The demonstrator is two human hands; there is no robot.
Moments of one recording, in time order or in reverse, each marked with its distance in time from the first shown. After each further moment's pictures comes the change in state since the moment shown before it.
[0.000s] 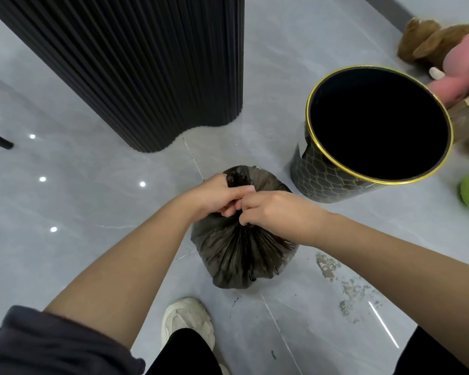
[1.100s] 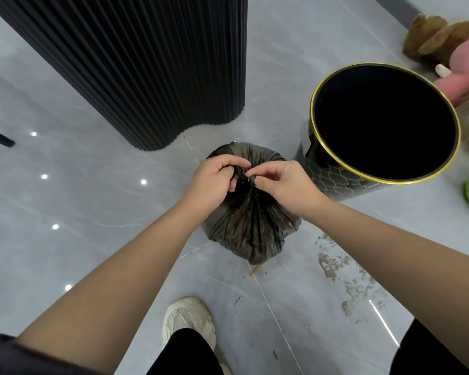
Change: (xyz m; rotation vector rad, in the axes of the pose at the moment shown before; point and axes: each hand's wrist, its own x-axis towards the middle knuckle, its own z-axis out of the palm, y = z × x) left_hand -0.005 0.010 0.004 -0.115 0.464 0.219; right_hand 0.016 0.017 -0.006 0.853 0.449 0.739
